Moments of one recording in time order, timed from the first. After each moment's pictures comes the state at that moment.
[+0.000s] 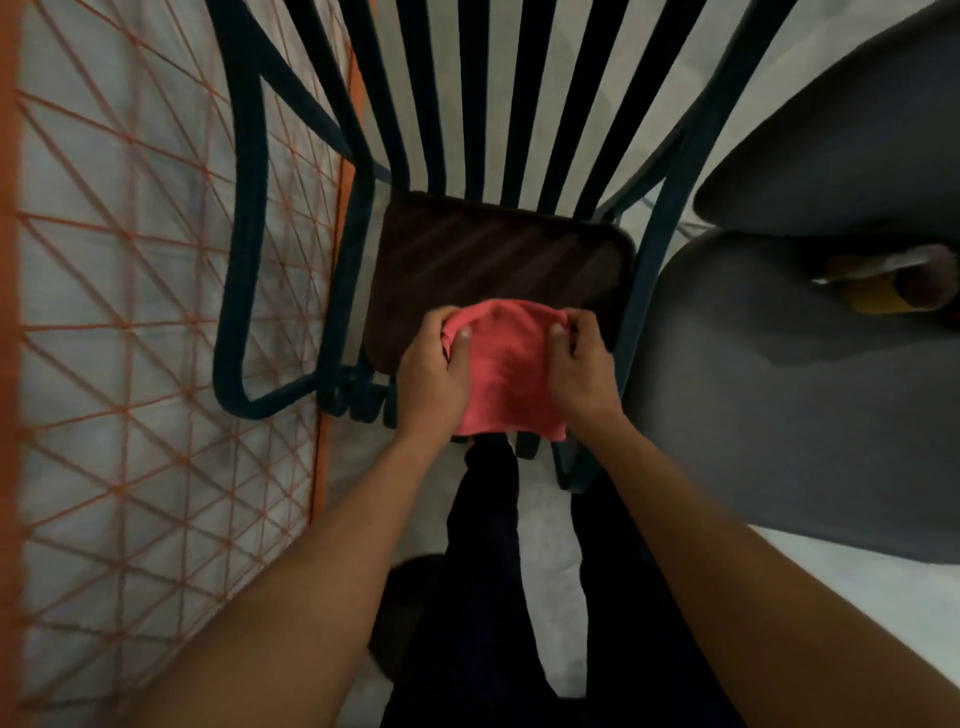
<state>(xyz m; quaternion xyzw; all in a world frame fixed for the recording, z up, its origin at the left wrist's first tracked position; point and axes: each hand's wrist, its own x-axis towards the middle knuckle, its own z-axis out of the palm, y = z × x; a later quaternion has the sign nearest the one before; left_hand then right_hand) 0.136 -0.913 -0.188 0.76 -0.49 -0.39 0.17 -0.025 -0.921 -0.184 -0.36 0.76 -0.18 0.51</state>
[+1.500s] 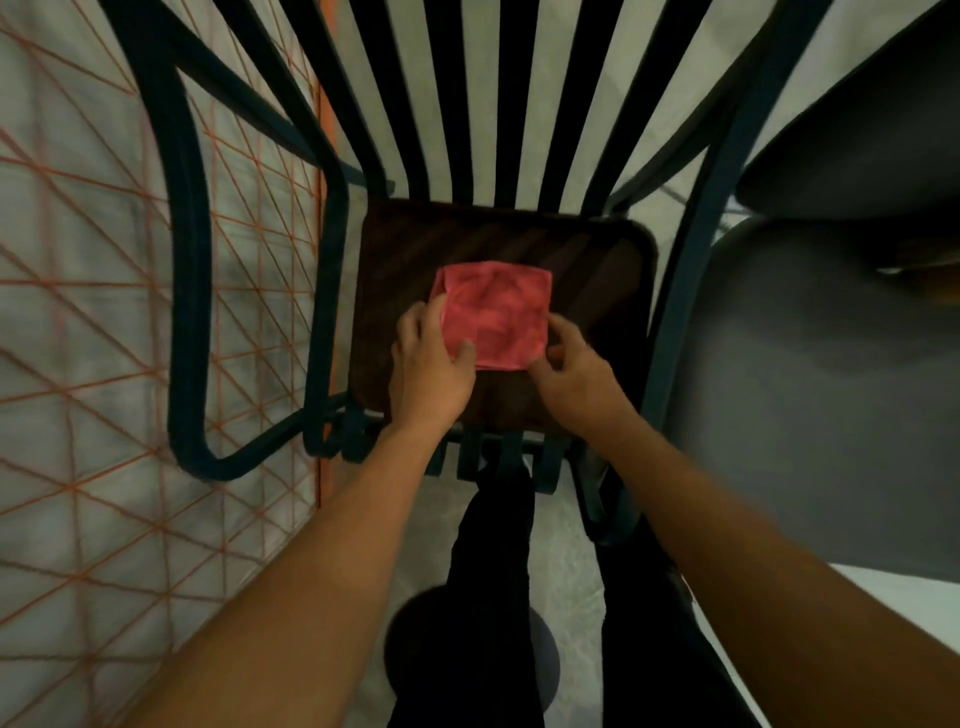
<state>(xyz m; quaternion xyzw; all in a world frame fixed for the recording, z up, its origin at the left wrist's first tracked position) 0.153 -0.957 -0.294 0.75 -0.53 -0.39 0.02 -0.018 -0.947 -0.261 -0.38 0.71 -0.05 0.59</state>
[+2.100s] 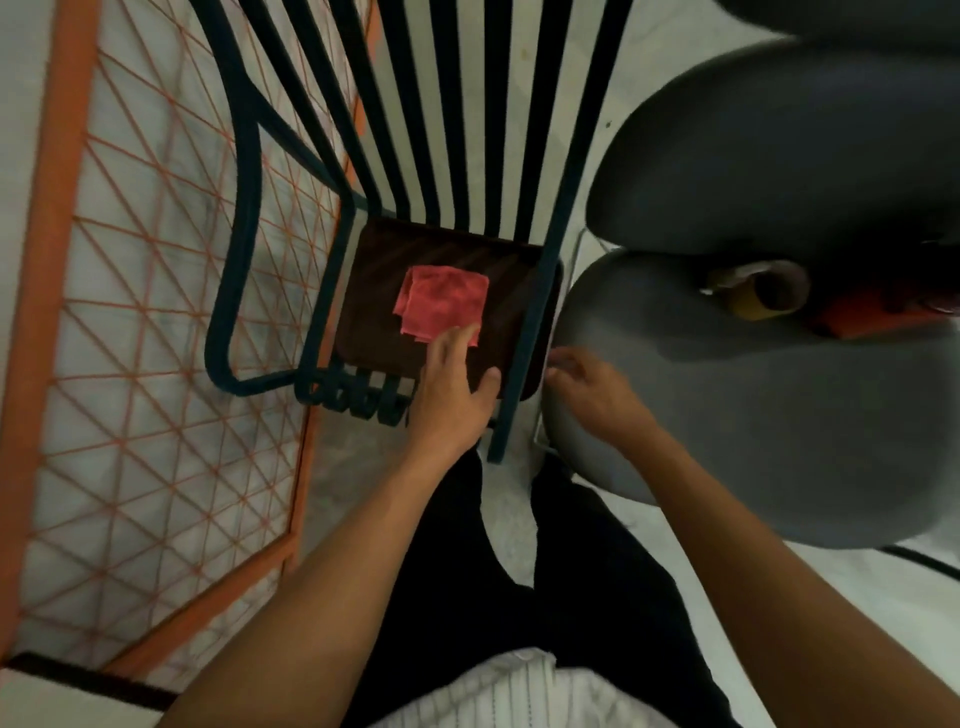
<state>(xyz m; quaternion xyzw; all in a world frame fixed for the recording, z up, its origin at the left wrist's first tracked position) 0.021 -0.853 -0.098 0.72 -0.55 -0.41 0.10 -0.166 -0.871 -0.095 -0.46 0.68 -0.04 0.57</state>
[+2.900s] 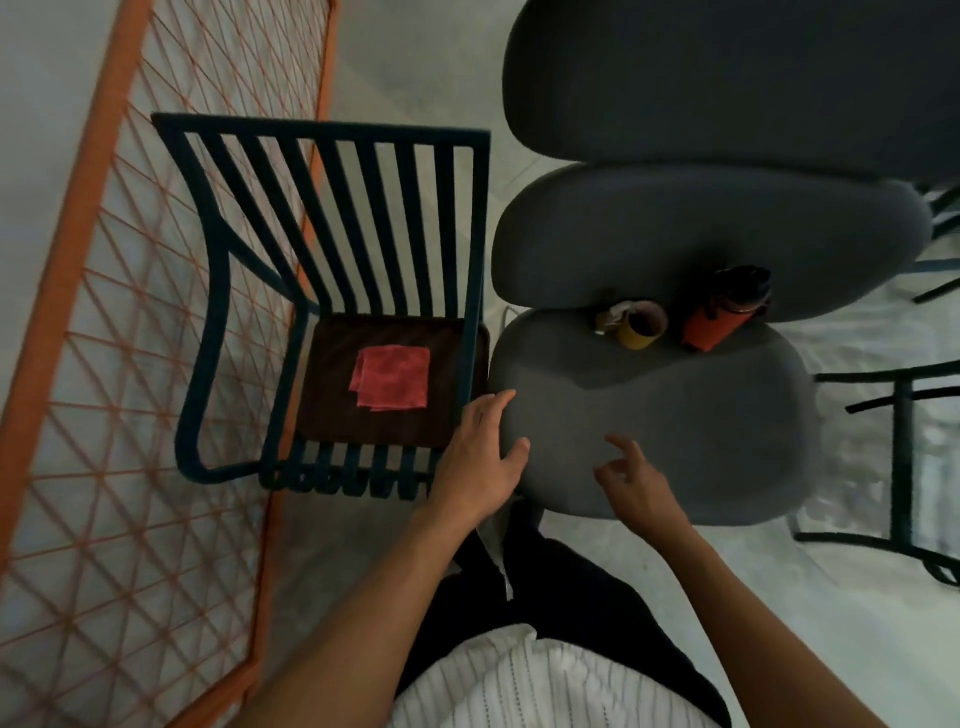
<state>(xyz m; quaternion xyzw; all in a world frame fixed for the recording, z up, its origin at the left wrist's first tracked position) -0.057 -0.794 -0.019 0.60 -0.64 -0.47 0.09 -0.267 -0.736 -0.036 -0.38 0.79 -0.11 0.47</state>
